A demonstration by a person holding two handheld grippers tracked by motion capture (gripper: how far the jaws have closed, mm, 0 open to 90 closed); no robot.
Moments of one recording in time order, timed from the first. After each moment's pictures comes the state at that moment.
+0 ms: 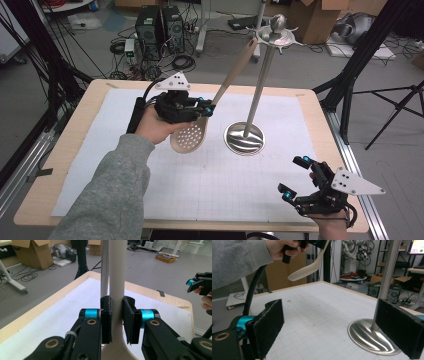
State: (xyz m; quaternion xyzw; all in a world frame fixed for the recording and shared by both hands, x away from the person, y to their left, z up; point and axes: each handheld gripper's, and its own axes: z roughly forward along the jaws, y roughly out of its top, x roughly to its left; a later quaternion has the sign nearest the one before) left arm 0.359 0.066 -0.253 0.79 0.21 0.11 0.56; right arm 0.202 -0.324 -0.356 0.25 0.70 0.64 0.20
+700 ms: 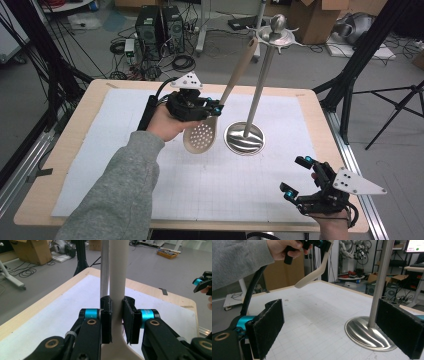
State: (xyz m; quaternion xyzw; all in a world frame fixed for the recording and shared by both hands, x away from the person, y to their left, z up) left arm 0.371 0.044 -0.259 0.80 0.21 0.11 0.55; right arm 0.203 -0.329 -0.359 0.26 0.70 0.64 0.20
